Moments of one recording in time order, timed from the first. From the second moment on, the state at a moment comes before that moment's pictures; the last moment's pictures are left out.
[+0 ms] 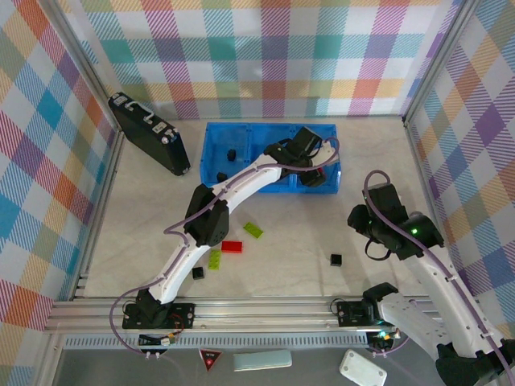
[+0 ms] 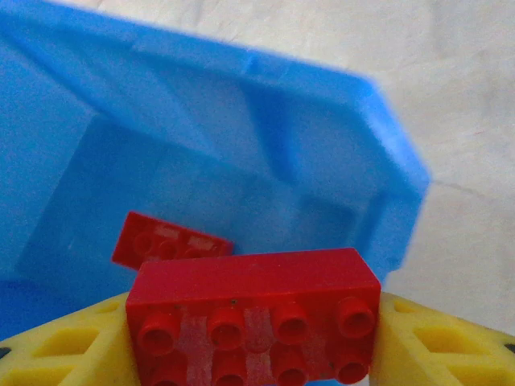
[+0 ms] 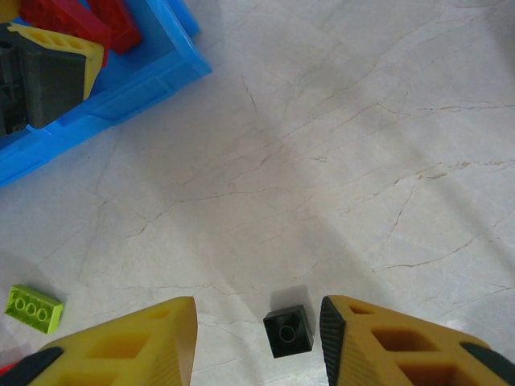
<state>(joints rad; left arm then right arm) -0.79 2.49 2.38 -0.72 0.09 0.43 0.40 0.82 0.96 -1.14 0.21 0.78</state>
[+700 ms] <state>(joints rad) -0.82 2.52 2.39 -0.74 -0.17 0.62 0.40 0.83 0.96 -1.13 0.21 0.78</state>
